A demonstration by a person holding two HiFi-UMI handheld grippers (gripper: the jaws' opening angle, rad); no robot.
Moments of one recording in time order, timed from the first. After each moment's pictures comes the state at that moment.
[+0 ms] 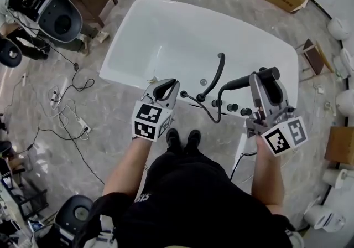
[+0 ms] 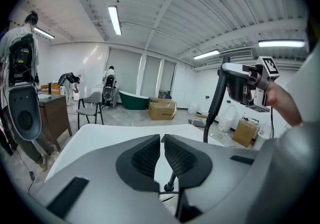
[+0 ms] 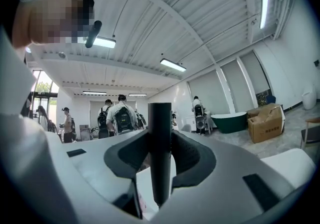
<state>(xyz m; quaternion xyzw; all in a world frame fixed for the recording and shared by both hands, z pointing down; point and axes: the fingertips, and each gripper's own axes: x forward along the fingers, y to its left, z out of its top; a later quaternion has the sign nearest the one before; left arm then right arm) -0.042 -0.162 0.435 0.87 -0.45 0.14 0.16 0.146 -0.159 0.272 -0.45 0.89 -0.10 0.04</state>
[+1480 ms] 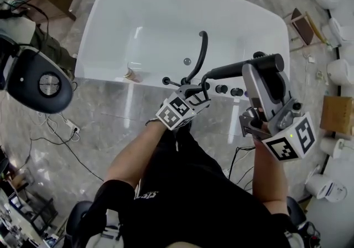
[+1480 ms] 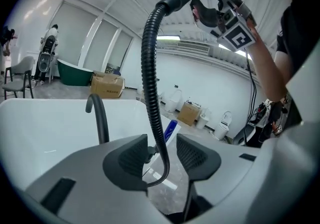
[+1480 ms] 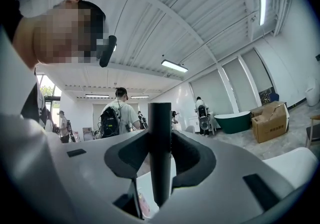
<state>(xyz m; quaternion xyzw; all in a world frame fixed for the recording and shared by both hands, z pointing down) 0.152 -0.113 0.586 0.95 -0.11 0.19 0.21 0.140 -0.172 0.269 -0.44 0.89 -0.11 0.06</state>
